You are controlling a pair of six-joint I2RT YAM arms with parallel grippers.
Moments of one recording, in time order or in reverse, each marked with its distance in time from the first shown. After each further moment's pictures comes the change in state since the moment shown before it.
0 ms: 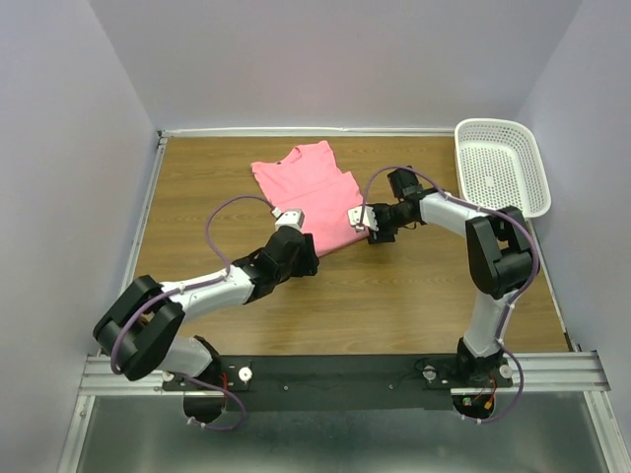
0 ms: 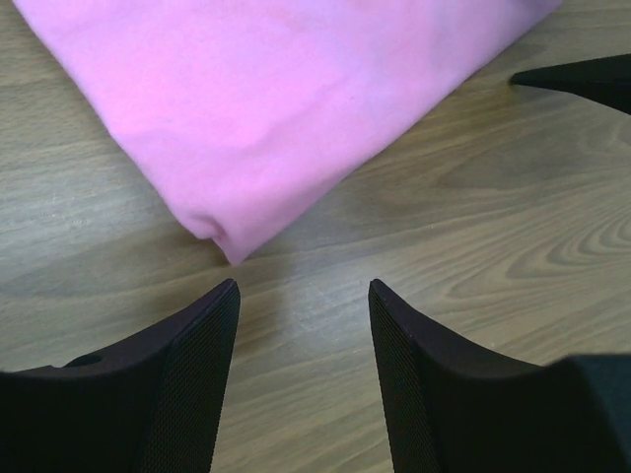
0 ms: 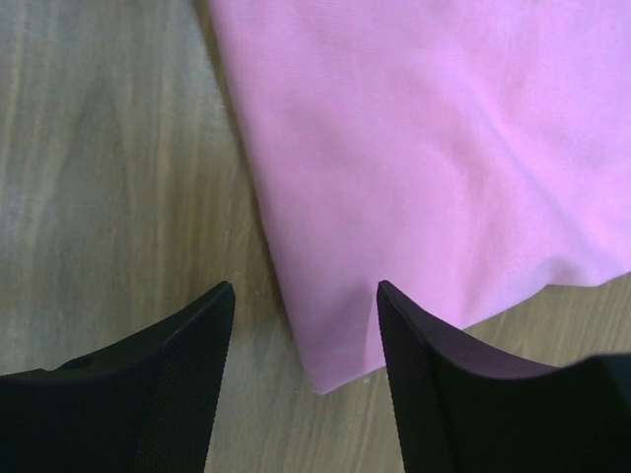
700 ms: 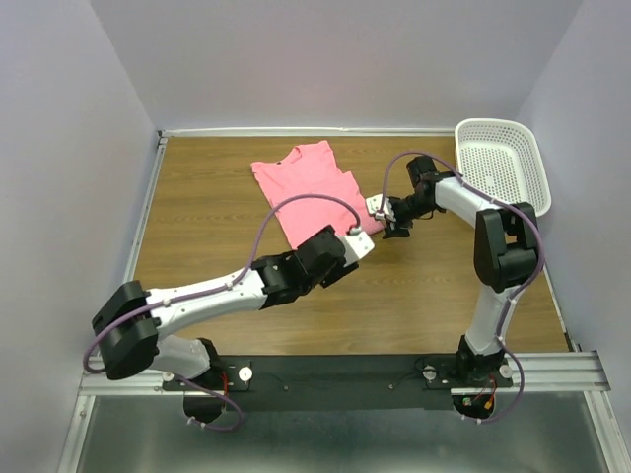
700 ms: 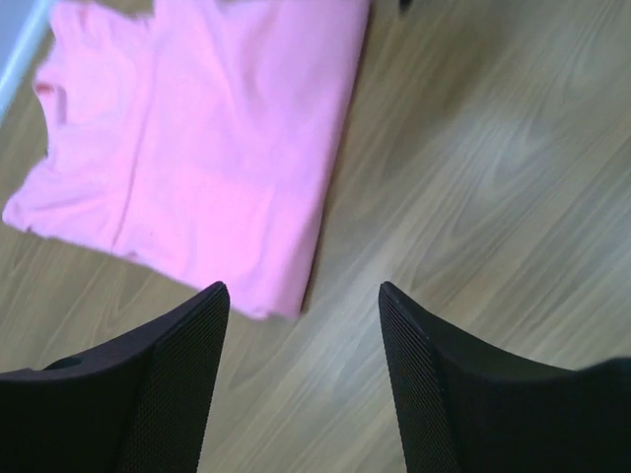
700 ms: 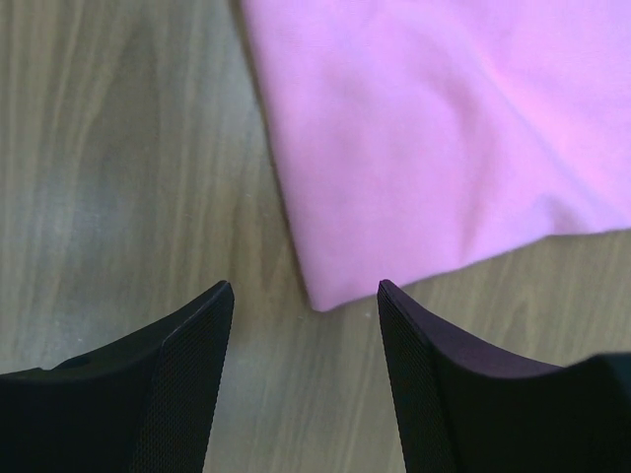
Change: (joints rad) left arm -0.322 -0.034 0.367 -0.327 -0.197 0.780; right arm -0.127 0.036 0.156 -0.278 -0.124 -0.145
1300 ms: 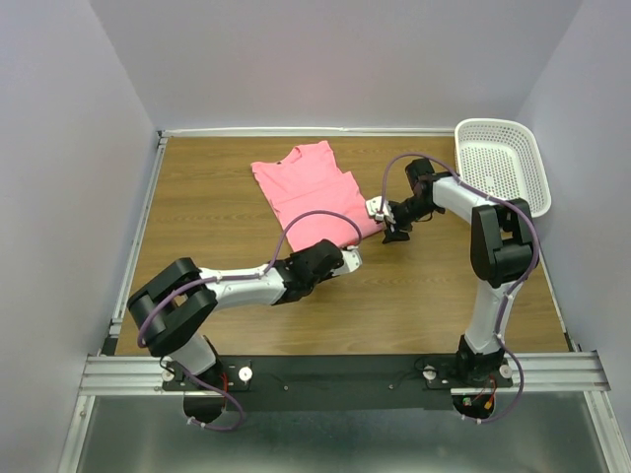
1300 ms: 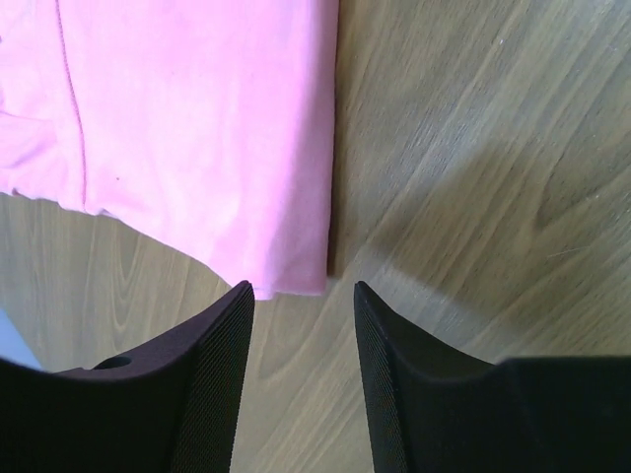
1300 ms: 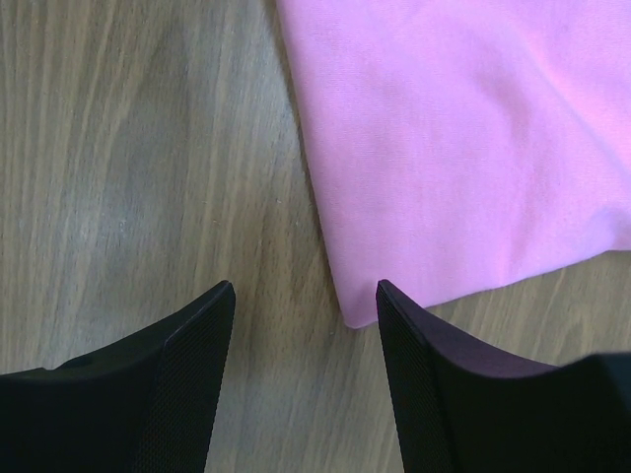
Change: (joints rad) left arm 0.114 0.249 -0.209 0.199 -0.048 0.293; right arm 0.003 0.056 0.019 -0.064 -0.024 -0.024
